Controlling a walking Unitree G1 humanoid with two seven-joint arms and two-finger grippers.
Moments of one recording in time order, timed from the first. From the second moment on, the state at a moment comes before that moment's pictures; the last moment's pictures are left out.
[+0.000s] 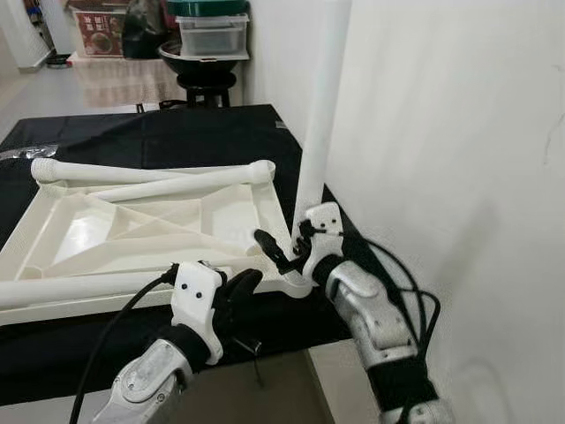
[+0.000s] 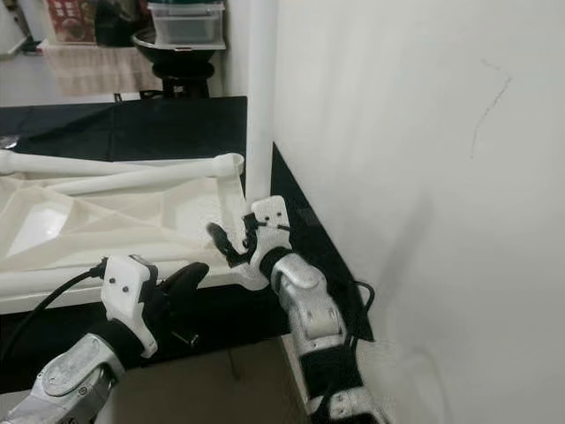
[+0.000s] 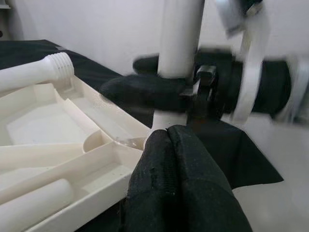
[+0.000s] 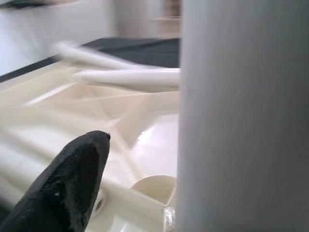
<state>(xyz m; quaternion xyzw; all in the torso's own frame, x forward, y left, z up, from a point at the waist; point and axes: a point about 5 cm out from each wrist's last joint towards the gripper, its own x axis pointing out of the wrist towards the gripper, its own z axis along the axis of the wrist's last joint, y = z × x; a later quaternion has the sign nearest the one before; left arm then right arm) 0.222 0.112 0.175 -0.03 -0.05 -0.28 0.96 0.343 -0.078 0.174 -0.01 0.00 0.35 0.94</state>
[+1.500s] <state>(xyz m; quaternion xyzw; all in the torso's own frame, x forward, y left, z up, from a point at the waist) 0.220 0.111 0.173 -0.02 -0.05 -0.27 0.96 0.344 -0.069 0.176 0.02 -0.02 0.20 0.98</state>
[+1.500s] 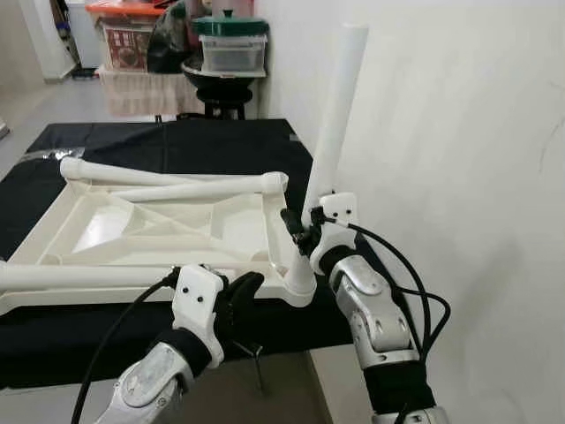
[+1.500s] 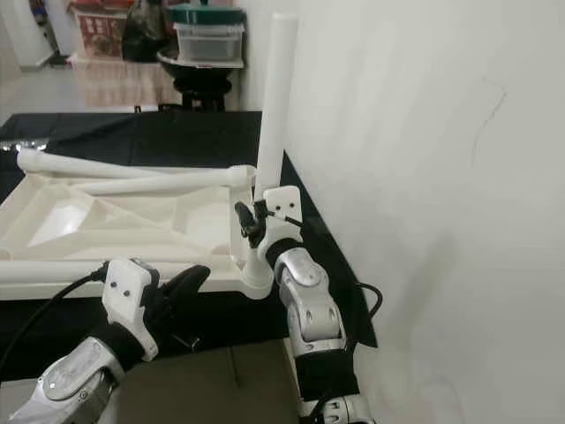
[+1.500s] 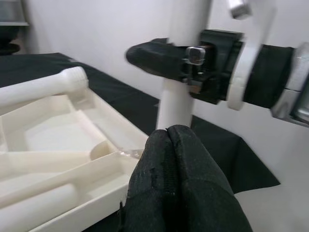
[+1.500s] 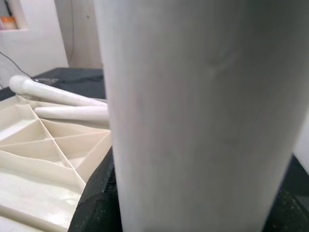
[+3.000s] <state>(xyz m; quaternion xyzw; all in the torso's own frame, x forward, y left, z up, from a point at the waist) 0.212 0.113 0.164 0.04 -0.04 -0.31 0.95 0.374 -0.132 0.193 -0.06 0.01 0.50 0.86</state>
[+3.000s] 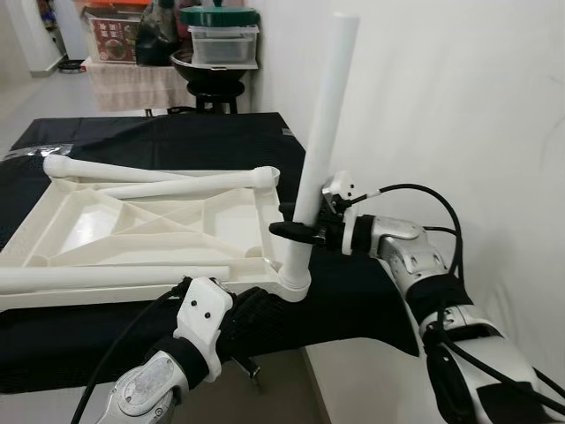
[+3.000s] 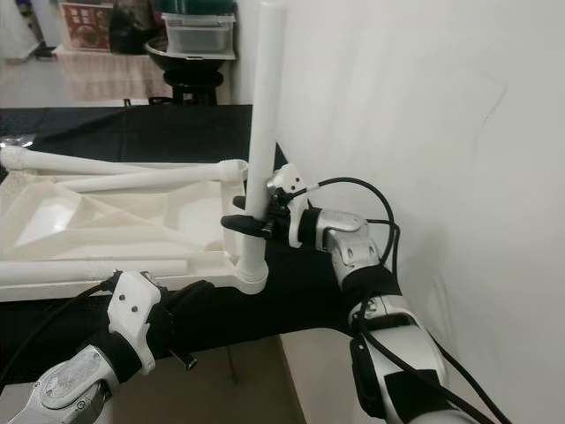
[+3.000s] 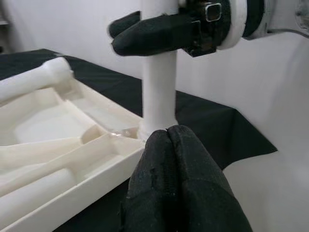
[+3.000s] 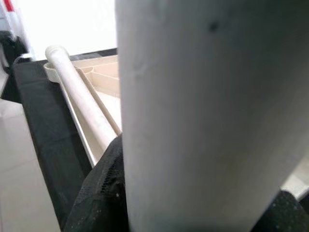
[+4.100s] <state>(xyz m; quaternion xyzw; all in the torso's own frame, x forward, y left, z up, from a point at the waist) 0.219 0.111 0.167 0.03 -0.06 -0.32 0.95 0.349 -0.078 0.192 0.00 -0.01 0.47 0.88</state>
